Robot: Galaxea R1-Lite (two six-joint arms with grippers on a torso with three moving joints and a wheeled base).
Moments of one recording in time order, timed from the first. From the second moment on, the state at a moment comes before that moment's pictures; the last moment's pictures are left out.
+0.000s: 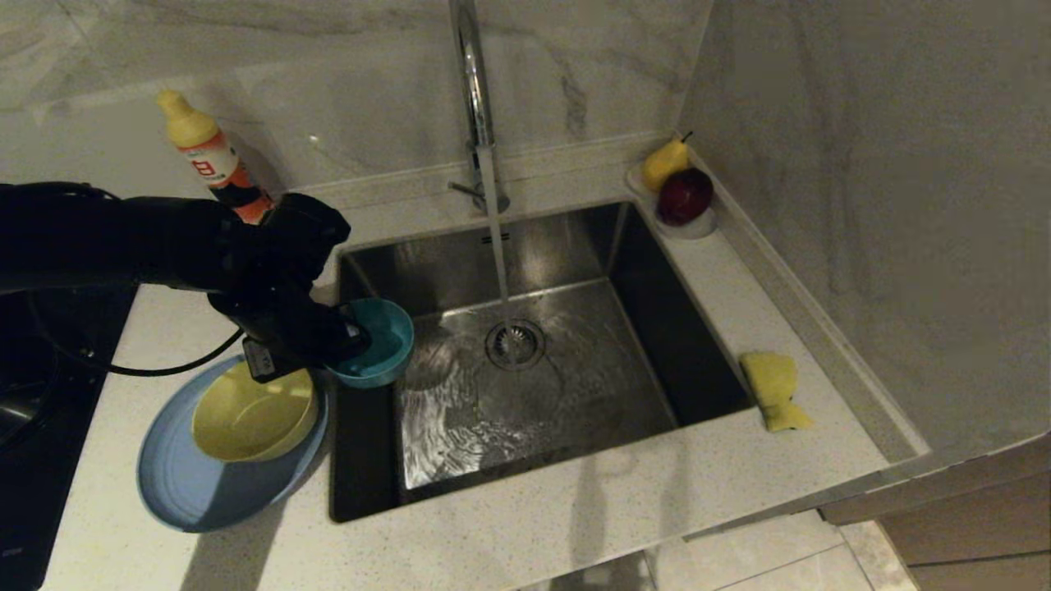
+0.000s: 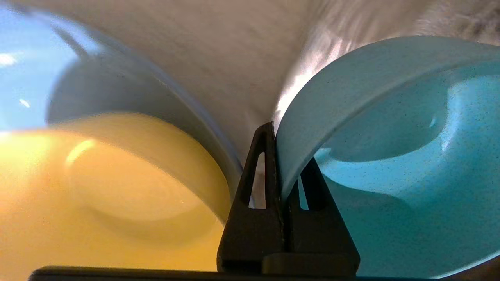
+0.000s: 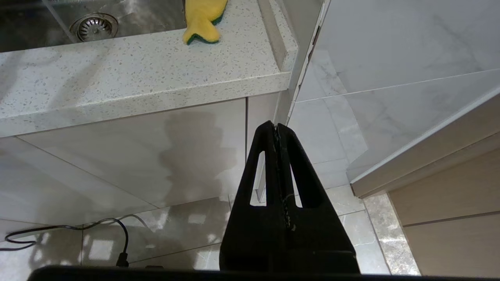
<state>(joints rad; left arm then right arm) -0.19 1.97 -1.59 0.59 0.28 -0.65 0.00 0.00 0.00 -0.01 0.00 0.00</state>
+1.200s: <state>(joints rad) -0.21 1.88 -1.69 0.55 0.24 -0.77 0.00 0.00 0.00 -0.01 0.00 0.00</state>
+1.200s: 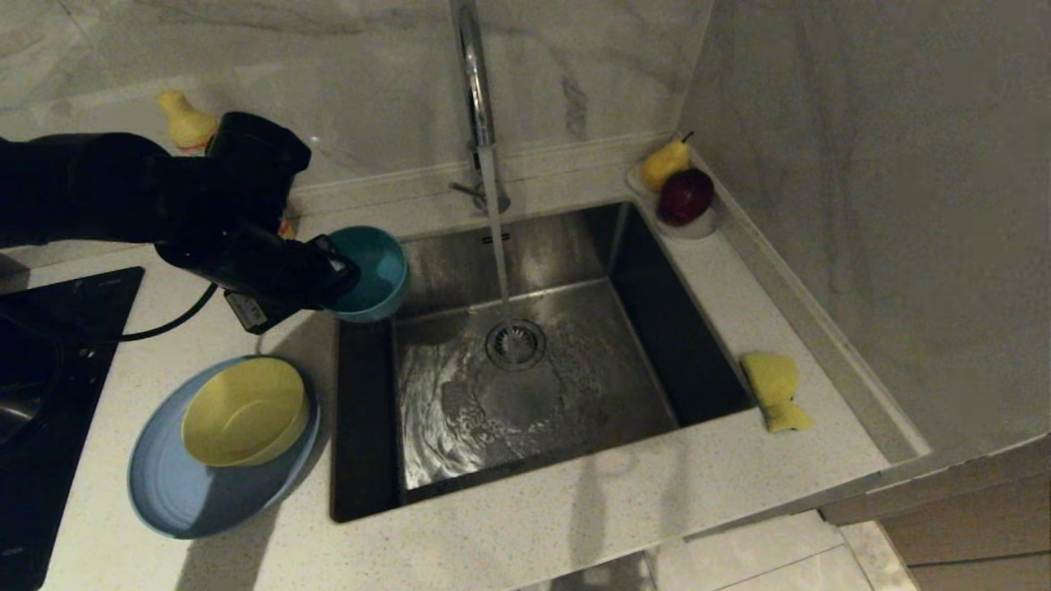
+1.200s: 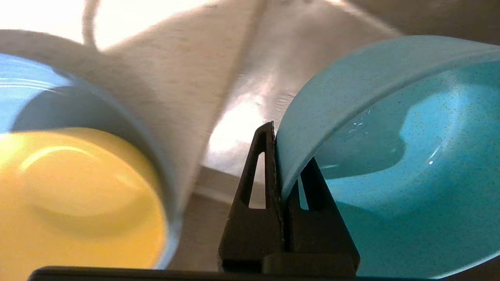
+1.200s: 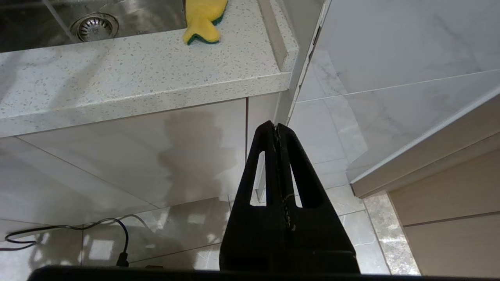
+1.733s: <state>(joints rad) -0.31 1.73 -1.67 0.61 0.25 -0.76 0.00 0.00 -0.01 0.02 0.00 -0.01</state>
